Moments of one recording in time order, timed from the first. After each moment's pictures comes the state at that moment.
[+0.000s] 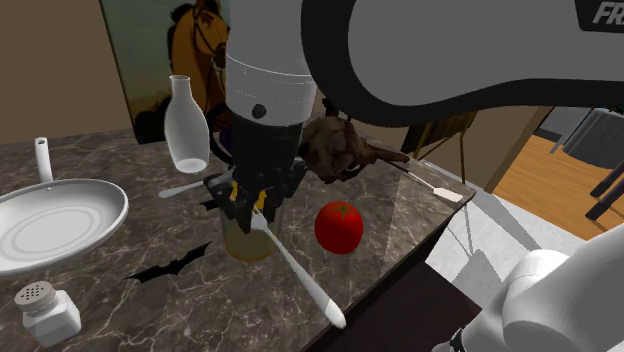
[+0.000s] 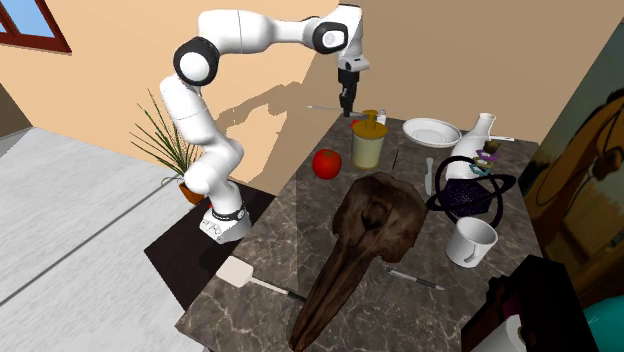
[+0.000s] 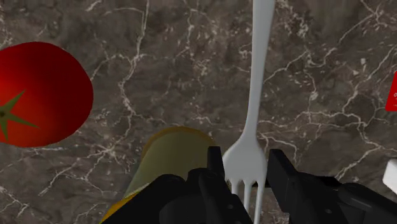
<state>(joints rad) 0.13 -0.24 0.66 -1.86 0.11 1.73 0.73</state>
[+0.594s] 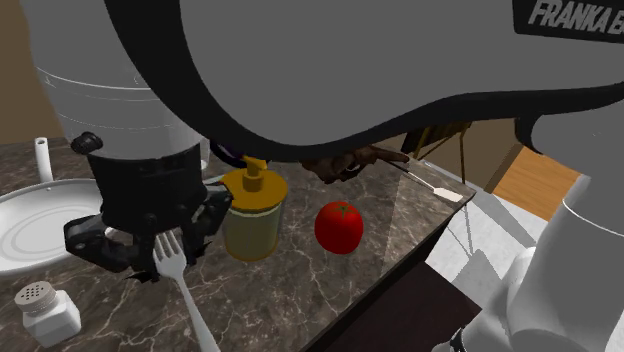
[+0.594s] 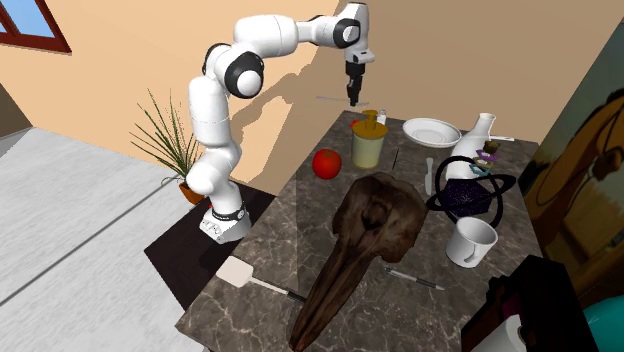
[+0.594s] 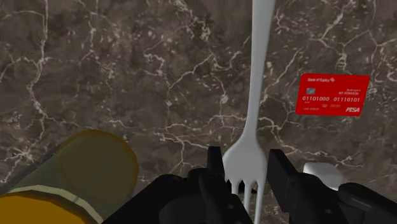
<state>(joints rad) 0.24 0.14 0.85 -1.53 -0.16 1.68 1.06</state>
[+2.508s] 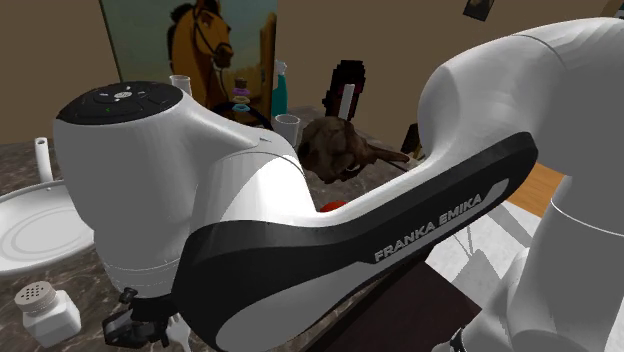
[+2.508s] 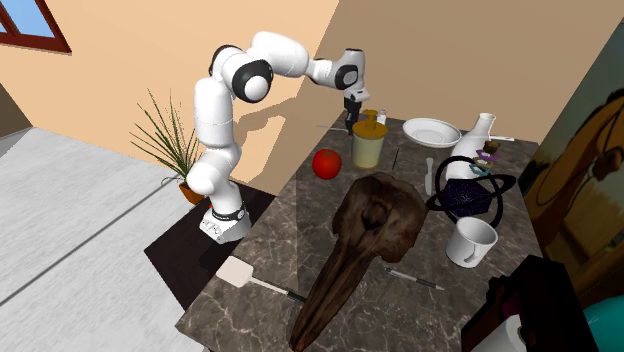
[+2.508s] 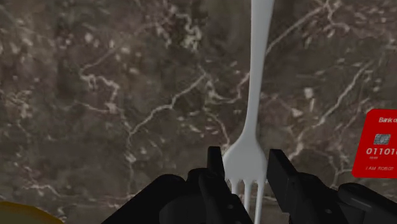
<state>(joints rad) 0.25 0.21 0.83 -1.84 -0.23 2.02 1.13</state>
